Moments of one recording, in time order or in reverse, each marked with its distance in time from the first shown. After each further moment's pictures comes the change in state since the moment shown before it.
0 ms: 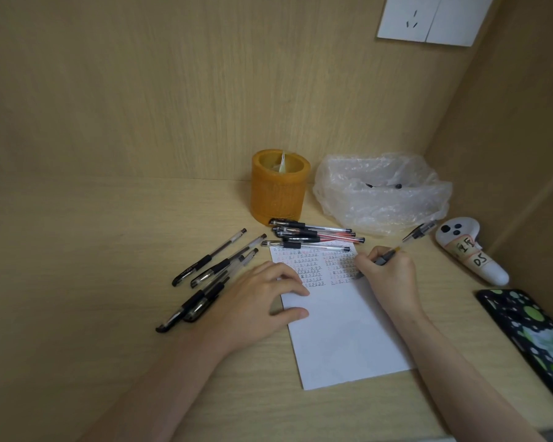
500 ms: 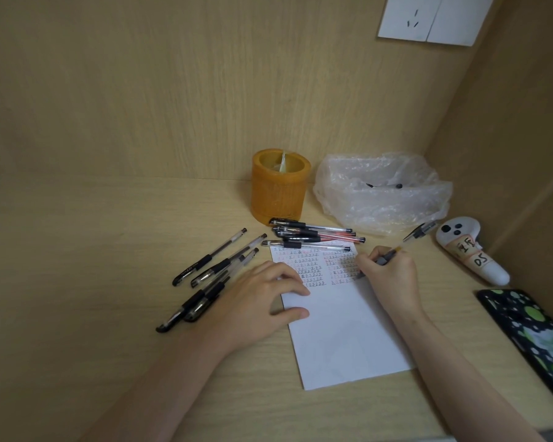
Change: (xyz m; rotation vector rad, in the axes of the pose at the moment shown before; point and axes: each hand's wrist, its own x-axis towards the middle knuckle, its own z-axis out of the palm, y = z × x) left_hand 0.000 0.000 -0.001 0.004 -0.019 -0.010; right_hand 0.000 -0.001 -0.001 -0.001 0.006 0.012
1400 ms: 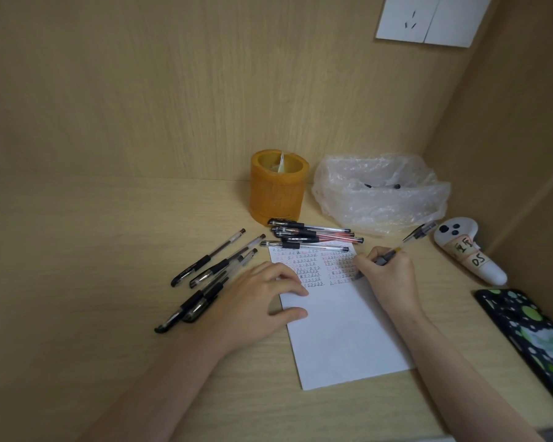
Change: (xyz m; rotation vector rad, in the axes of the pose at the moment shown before) left_hand 0.001 -0.001 0.001 0.002 0.000 -0.001; right_hand -0.001 -0.002 -0.001 0.033 -0.032 0.012
